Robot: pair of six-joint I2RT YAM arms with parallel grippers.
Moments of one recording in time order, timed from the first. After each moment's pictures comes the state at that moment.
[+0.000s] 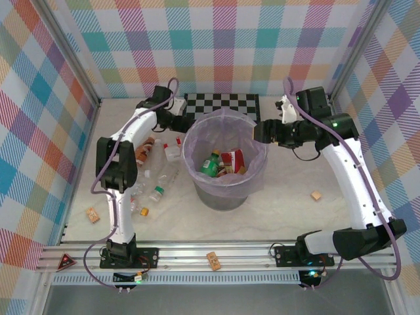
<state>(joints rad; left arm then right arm) -0.21 2.16 1.85 -0.72 0.31 0.05 0.29 1.34 1.64 -1.21 -0.46 0.34</state>
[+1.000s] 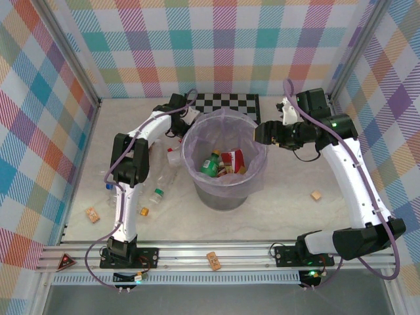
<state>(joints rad) -0.29 2.30 1.92 -0.76 0.25 0.17 0.27 1.34 1.62 -1.21 -0.46 0.33</state>
